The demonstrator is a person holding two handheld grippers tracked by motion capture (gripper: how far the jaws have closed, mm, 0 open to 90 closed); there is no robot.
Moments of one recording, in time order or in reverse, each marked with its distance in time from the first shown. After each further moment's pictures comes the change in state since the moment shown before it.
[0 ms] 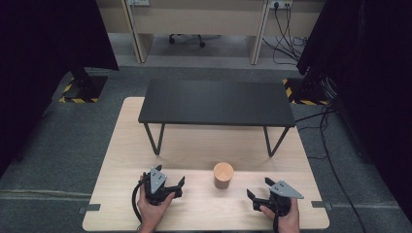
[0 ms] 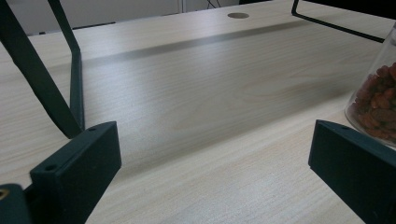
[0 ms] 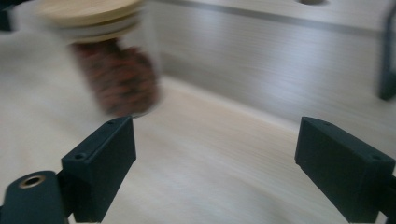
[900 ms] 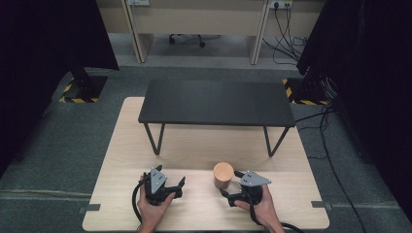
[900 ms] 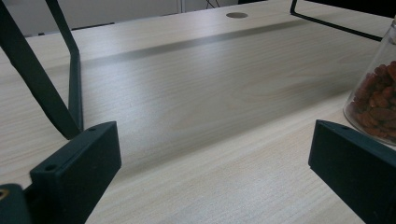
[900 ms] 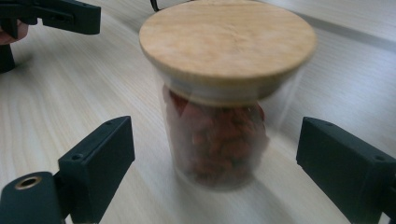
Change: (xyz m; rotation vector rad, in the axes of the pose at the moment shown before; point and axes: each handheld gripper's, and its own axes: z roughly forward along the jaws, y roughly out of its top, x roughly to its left) left arm 0.000 0.000 0.000 -0.001 -0.003 0.006; right arm 0.004 0.039 0.070 0.030 0.236 -0.134
